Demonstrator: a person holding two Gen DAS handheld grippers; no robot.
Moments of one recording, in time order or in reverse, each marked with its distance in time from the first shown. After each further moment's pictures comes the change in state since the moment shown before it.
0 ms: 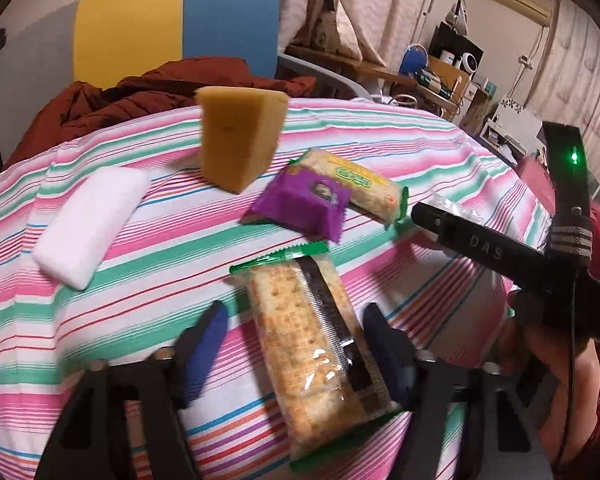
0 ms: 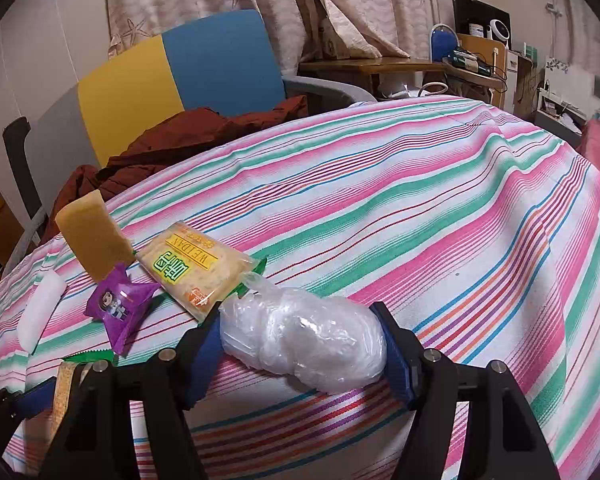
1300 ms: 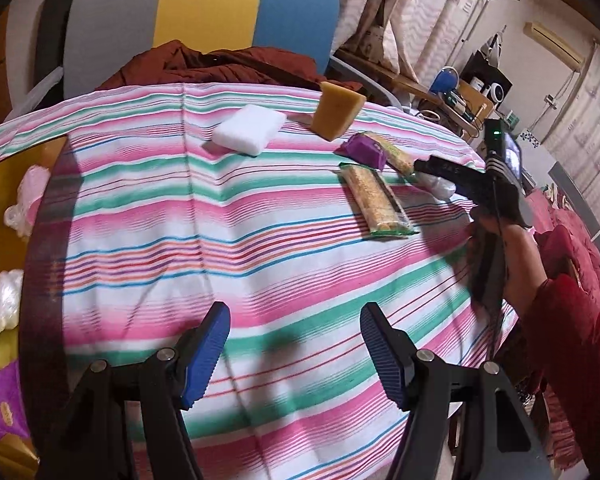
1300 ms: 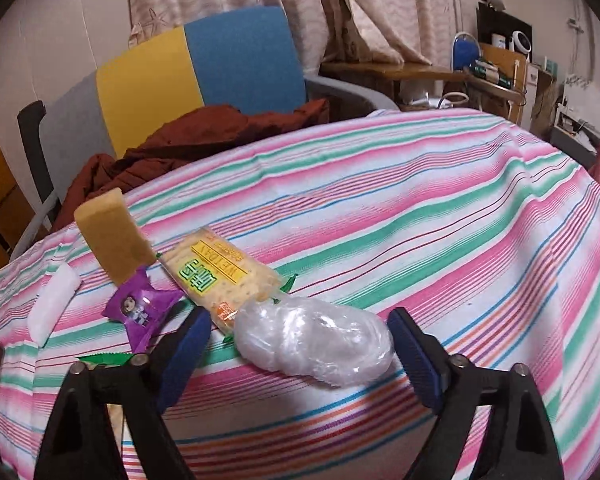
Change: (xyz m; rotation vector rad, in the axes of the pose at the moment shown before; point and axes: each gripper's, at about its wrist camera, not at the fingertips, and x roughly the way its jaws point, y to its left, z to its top) left arm -0.136 0.056 -0.096 -0.179 0.031 0.004; right arm 0.002 0.011 0.016 -0.067 0.043 0.036
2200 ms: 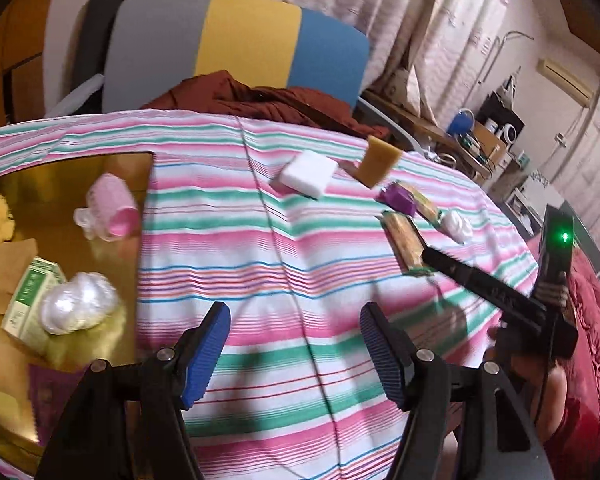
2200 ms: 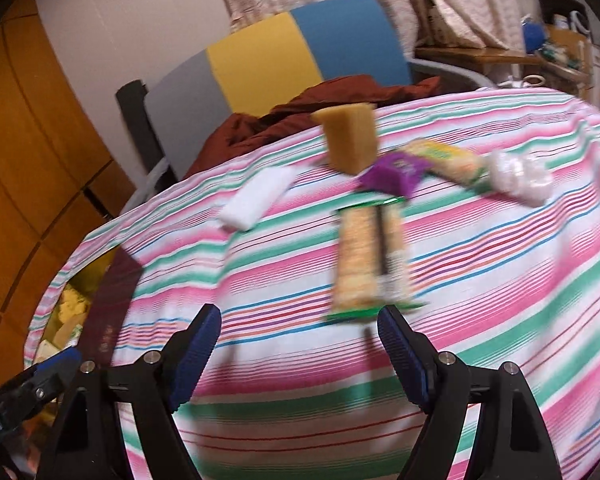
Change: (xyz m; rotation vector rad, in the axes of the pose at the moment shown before) left arm -0.047 0.053 -0.008 -0.079 -0.126 0.034; right arm -0.102 0.116 -0.107 -0.037 -0.003 0.303
